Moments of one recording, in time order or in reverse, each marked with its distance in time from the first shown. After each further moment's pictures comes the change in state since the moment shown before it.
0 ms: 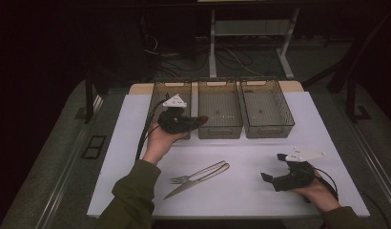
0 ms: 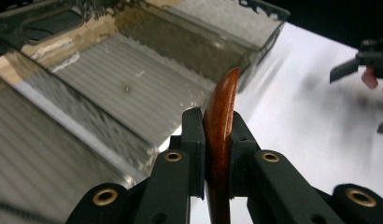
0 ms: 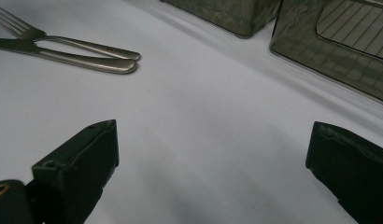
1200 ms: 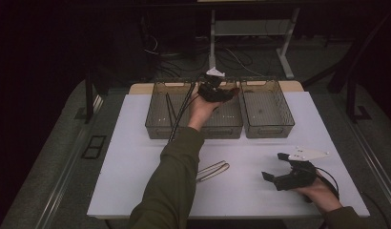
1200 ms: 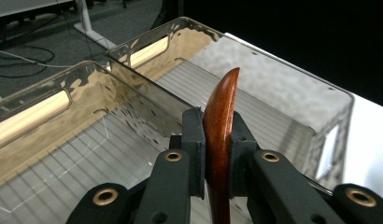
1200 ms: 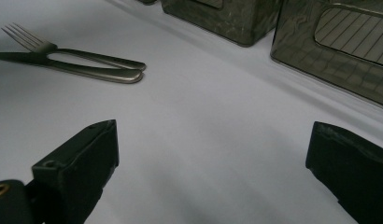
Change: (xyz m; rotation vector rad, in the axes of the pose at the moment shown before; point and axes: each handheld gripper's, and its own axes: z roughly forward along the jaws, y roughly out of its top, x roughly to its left) left arm 0.032 0.082 0.126 -0.046 0.014 -0.035; right arm -0.003 0.000 -0.004 -0.034 0.029 0.020
